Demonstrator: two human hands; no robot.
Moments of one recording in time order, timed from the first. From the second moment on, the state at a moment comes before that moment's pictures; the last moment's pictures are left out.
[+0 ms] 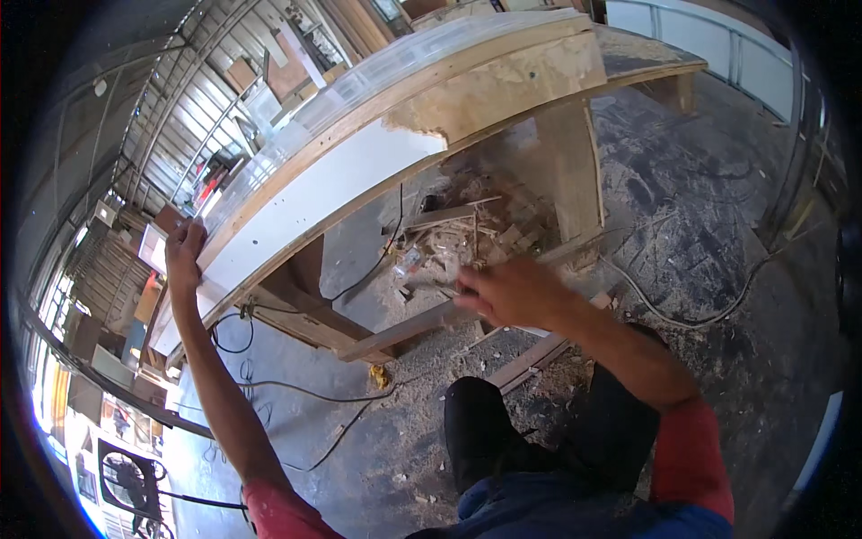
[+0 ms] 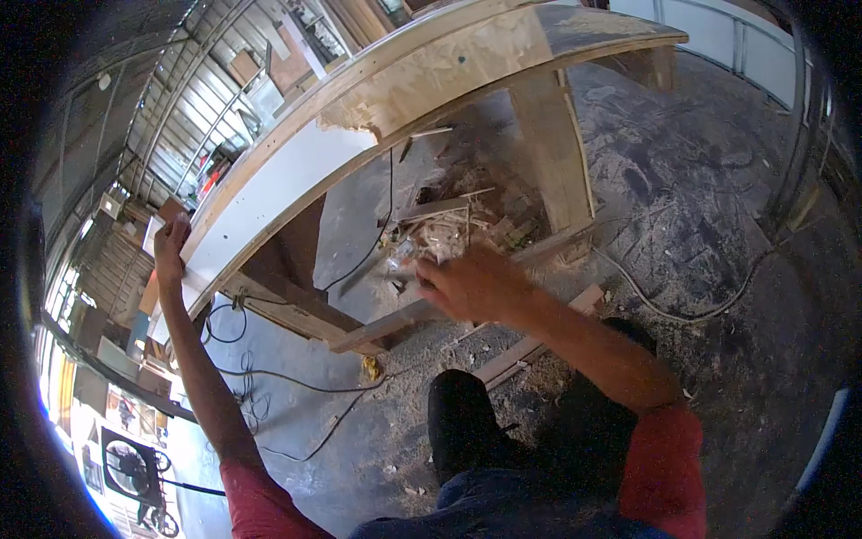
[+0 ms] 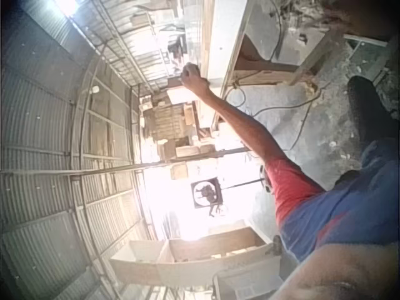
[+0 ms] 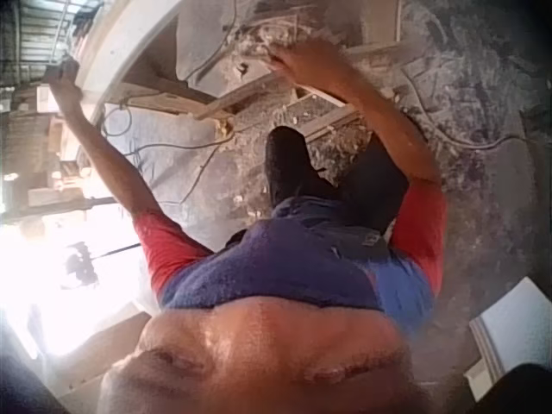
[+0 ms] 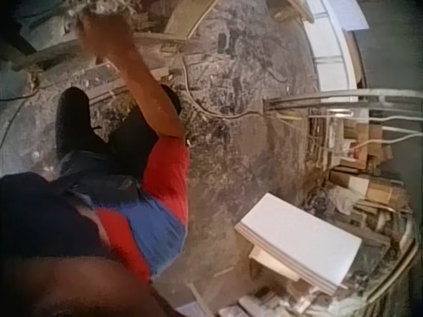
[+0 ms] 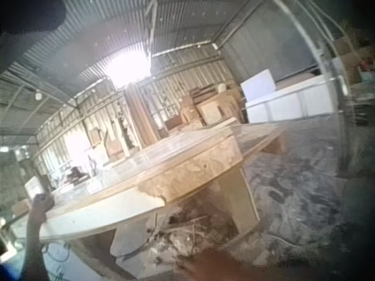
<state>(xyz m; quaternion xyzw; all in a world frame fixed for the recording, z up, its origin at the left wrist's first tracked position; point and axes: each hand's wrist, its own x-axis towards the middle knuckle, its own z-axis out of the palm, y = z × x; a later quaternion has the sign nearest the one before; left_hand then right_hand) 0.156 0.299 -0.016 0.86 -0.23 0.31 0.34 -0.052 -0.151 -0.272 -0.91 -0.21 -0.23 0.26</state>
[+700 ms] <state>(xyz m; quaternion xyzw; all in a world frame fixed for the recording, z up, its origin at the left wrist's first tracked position) 0.132 0.297 -0.010 0.87 -0.21 0.32 0.30 -0.037 -0.086 -0.341 -0.87 -0.25 -0.28 0.32</state>
